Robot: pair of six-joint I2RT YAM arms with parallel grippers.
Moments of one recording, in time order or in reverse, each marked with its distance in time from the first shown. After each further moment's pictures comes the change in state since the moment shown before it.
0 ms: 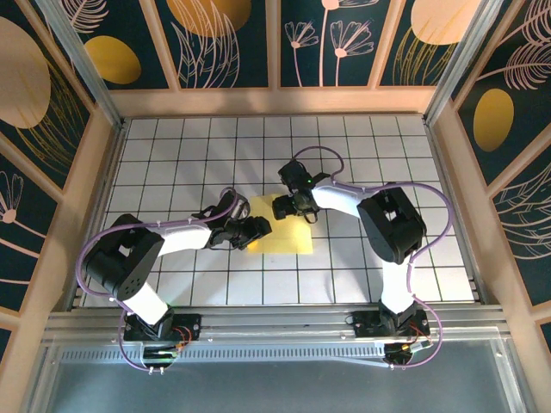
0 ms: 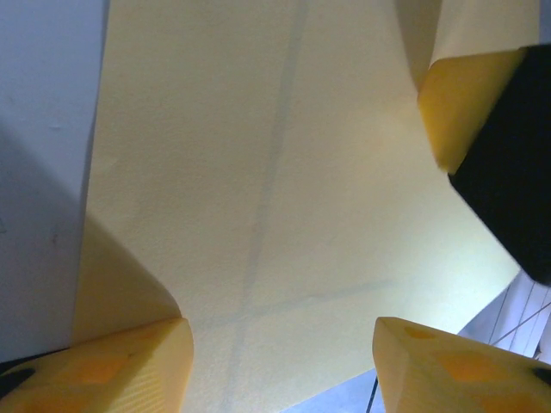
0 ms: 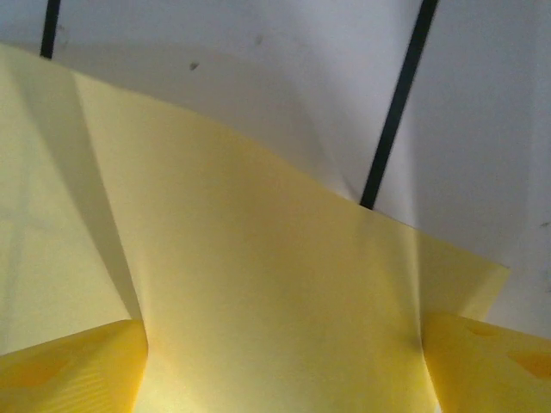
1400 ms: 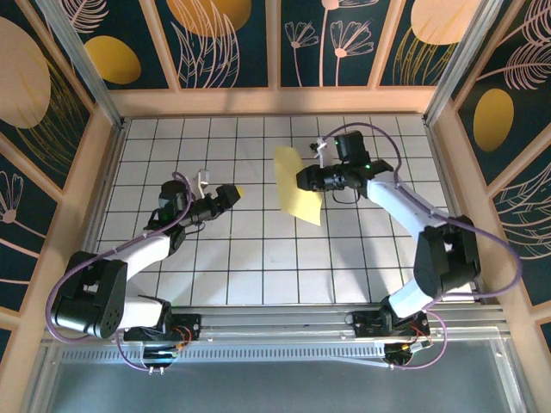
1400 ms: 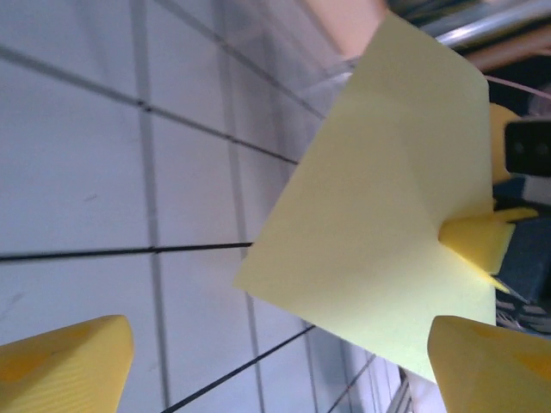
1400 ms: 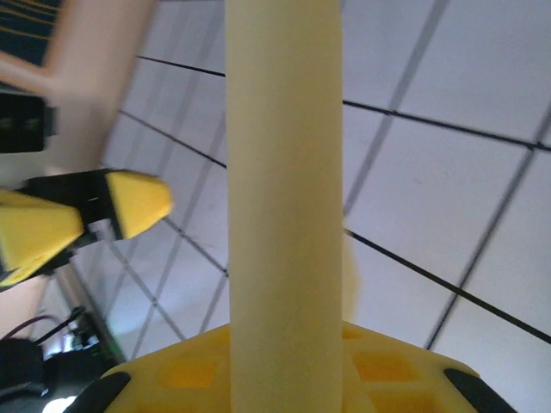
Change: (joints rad) left arm 0.378 -0.302 -0.211 0.518 0.346 0.146; right arm -0.280 -0.414 -0.087 0.063 -0.686 -0.070
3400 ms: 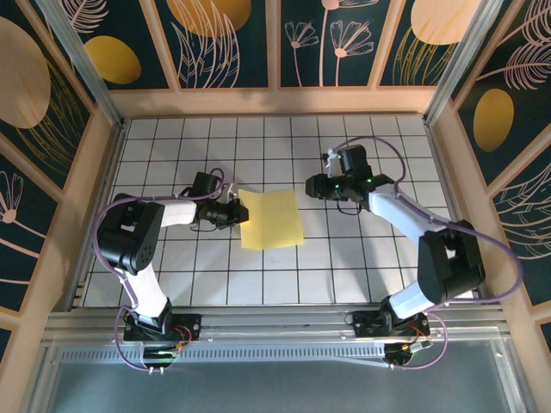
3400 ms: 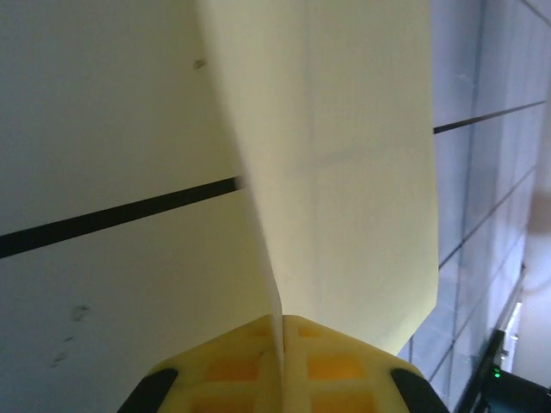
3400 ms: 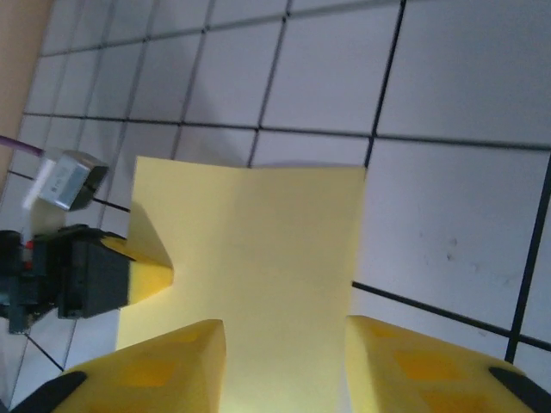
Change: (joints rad) left arm -0.064 0.473 0.343 -0.561 0.006 0.362; right arm -0.002 -0.005 -0.176 0.124 0.277 0.128
